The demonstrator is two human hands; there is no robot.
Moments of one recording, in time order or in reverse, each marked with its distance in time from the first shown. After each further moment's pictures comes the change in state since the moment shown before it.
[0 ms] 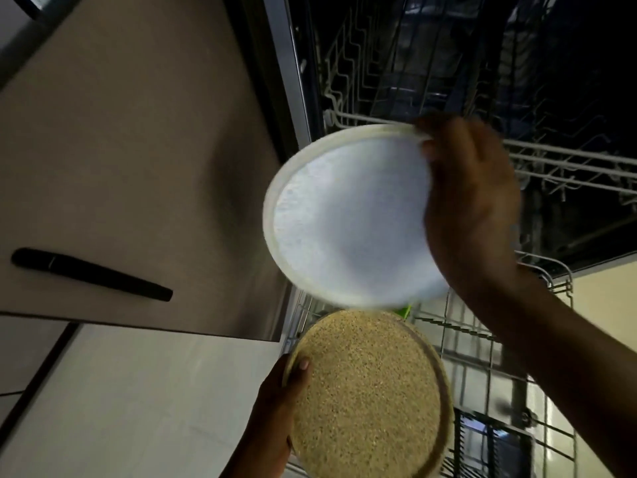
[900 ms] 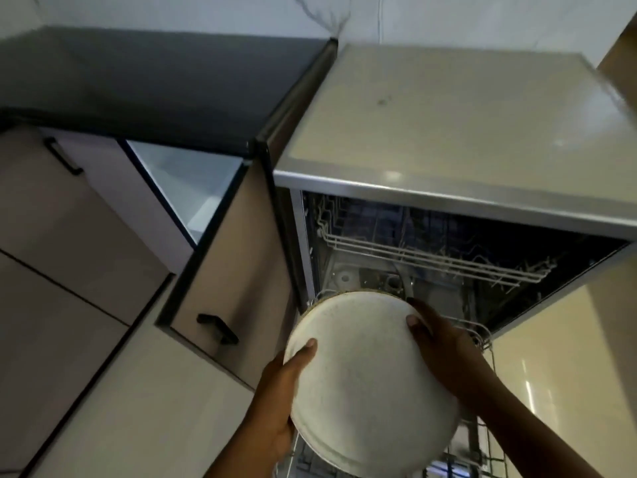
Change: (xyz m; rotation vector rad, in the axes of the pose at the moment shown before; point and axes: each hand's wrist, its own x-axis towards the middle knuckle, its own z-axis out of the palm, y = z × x) left_hand -0.156 0.181 0.014 -0.112 -0.181 0.030; right_hand -0.022 -0.056 -0.158 0.118 -0.780 0.667
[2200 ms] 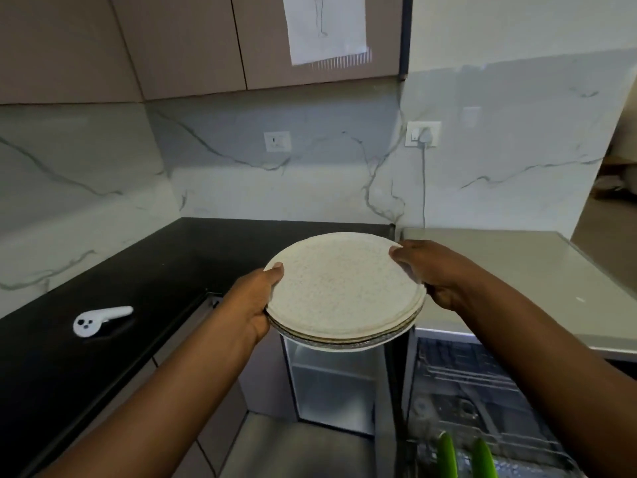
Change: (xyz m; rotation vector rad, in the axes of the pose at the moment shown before) left_hand -0.208 0.420 -0.232 0.027 0.030 0.497; right_hand -0.089 -0.490 -0.075 0.639 0.156 -0.207
